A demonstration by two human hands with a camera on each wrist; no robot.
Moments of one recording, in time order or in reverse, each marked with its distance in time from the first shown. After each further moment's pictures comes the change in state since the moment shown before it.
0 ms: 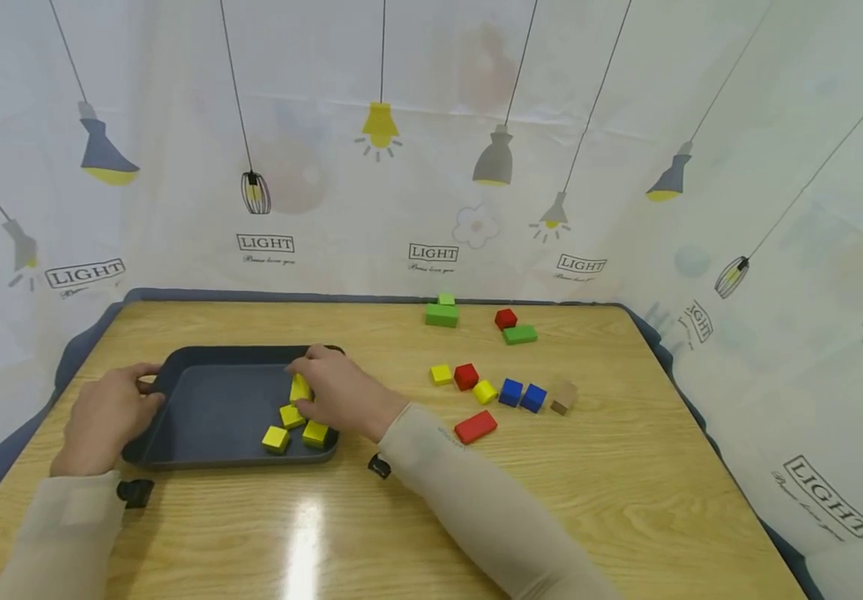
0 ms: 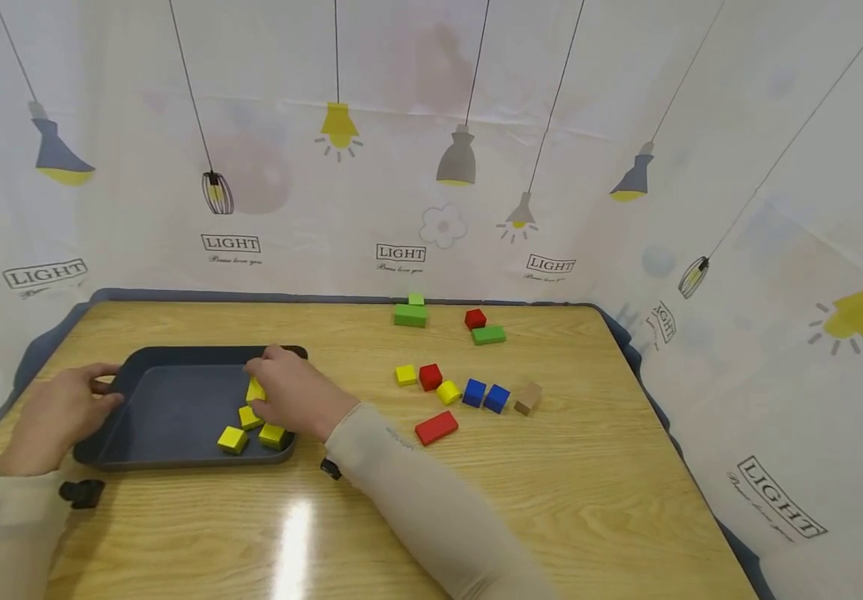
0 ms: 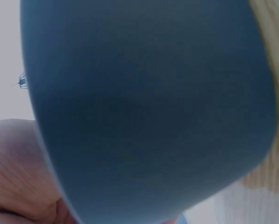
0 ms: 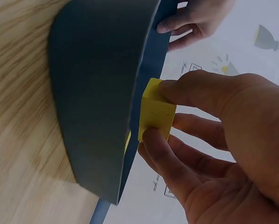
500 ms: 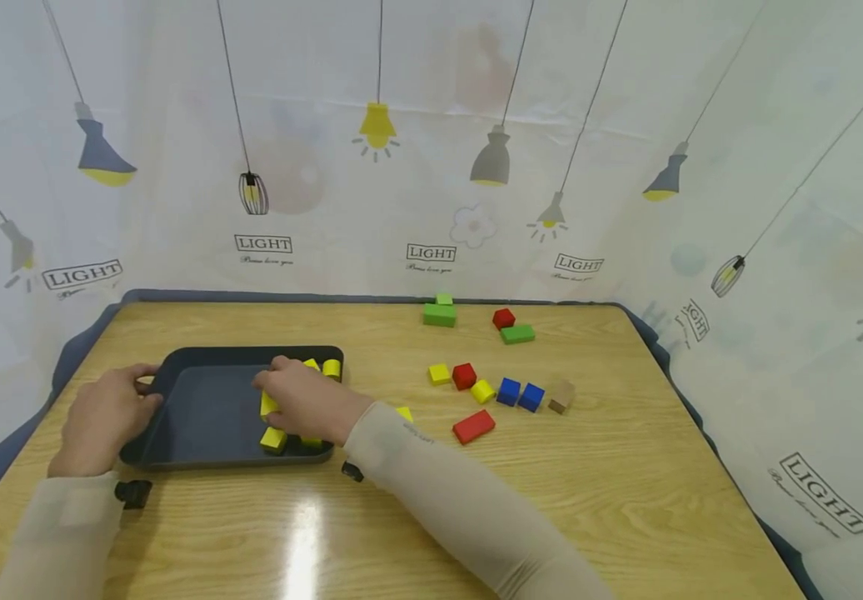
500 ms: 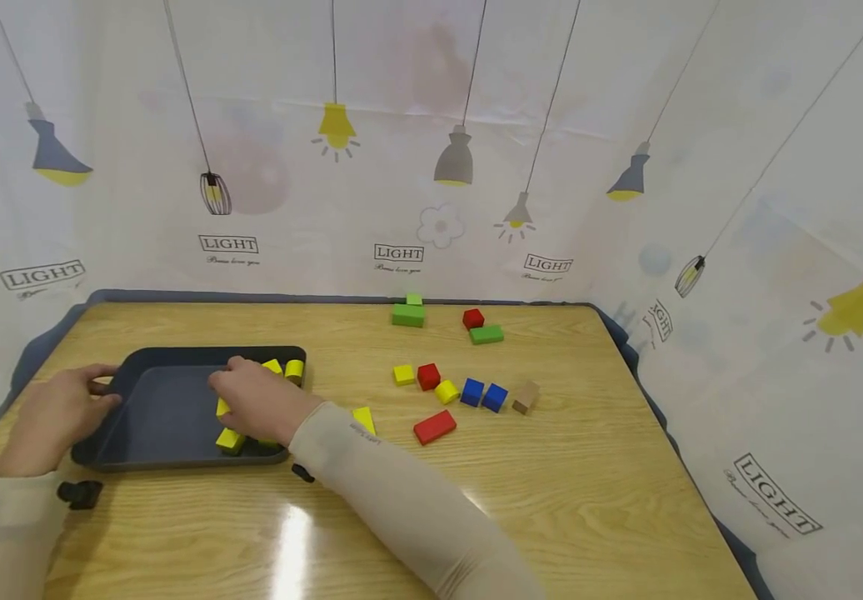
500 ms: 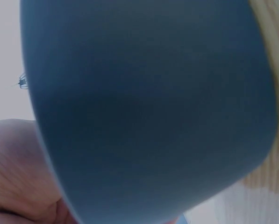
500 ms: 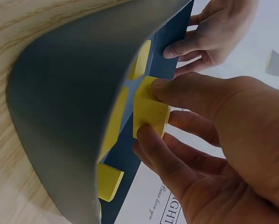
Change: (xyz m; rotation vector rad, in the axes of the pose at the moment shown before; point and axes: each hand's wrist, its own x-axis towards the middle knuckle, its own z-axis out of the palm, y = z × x) left_hand 0.000 -0.002 0.001 0.007 0.016 0.032; right_hand 0.028 -0.029 0.011 -0.091 -0.140 -0.061
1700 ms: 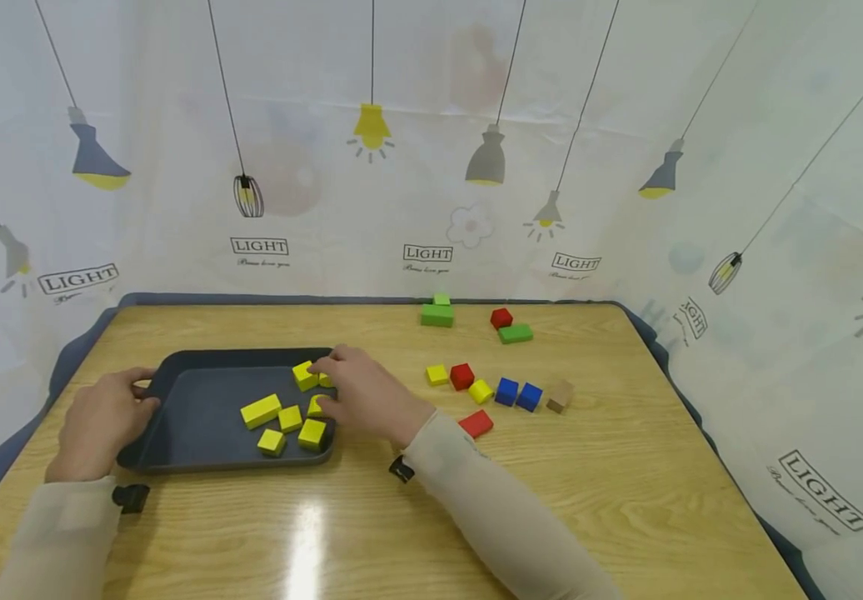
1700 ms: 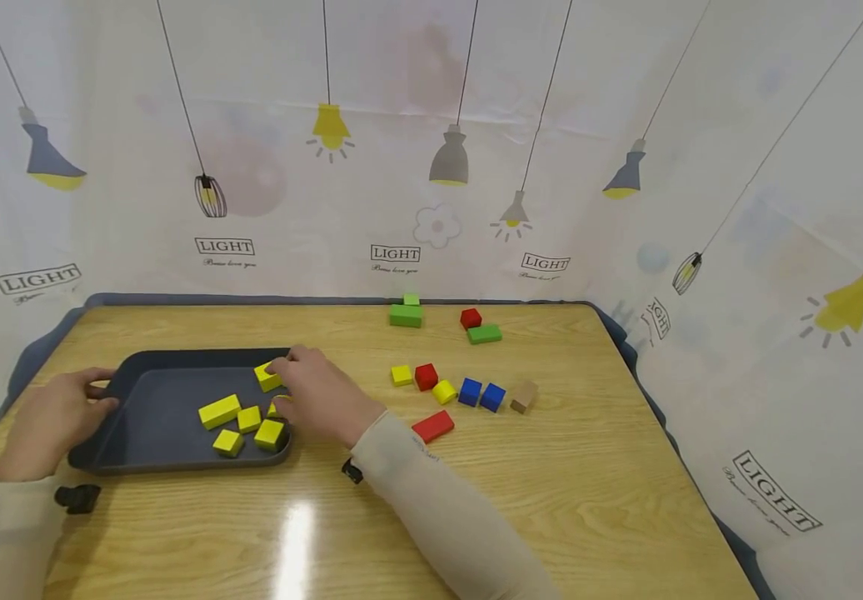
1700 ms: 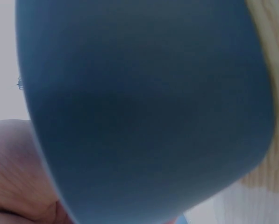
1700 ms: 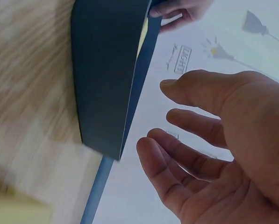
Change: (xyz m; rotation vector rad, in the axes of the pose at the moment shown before) left_hand -0.003 0.006 -0.002 -0.016 -0.018 -0.038; right_hand -0.062 0.047 -0.002 0.125 0.191 0.139
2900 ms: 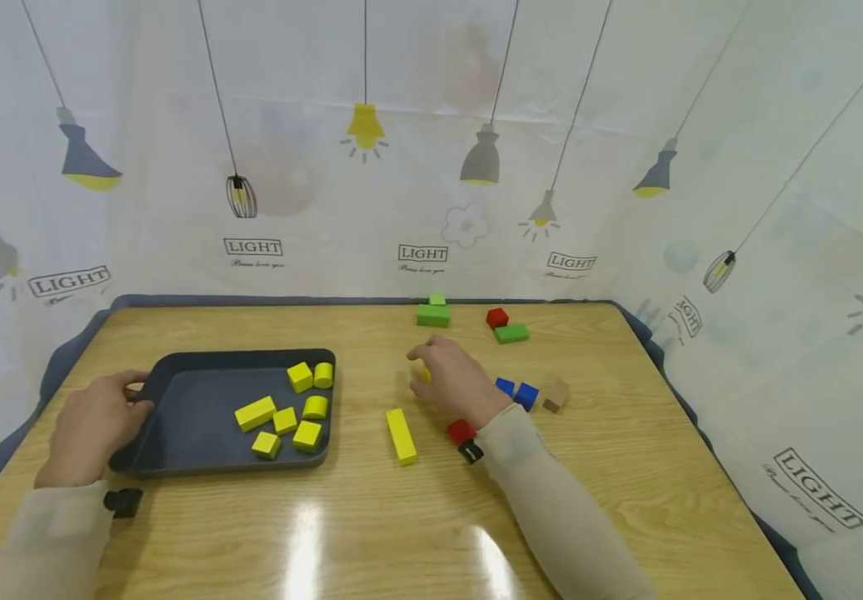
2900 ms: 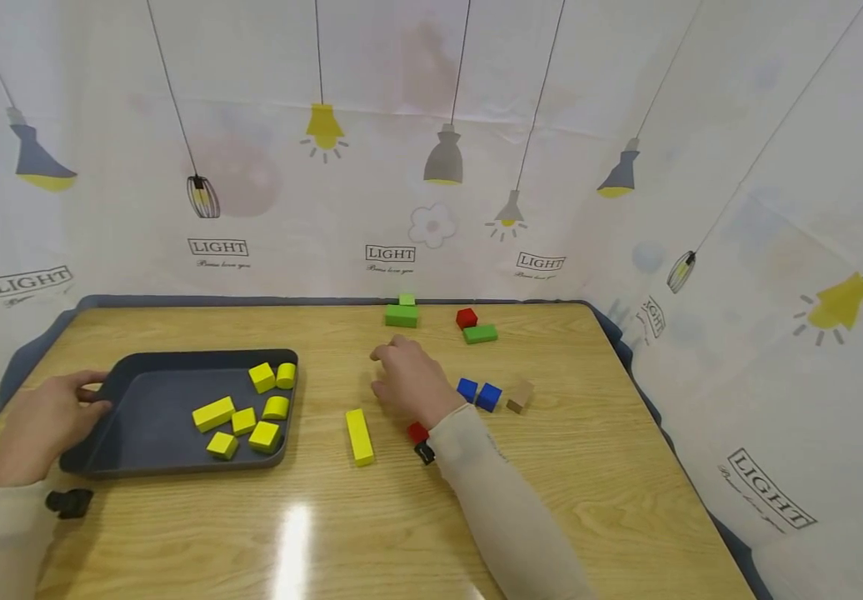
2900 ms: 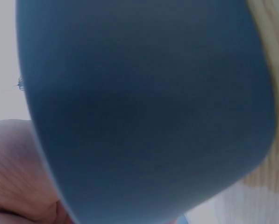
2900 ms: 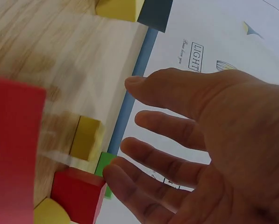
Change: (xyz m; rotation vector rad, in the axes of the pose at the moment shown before) left_hand 0.002 -0.001 0.001 0.032 0.004 0.022; right_hand -0.056 0.096 -0.028 -0.056 -0.003 0.312
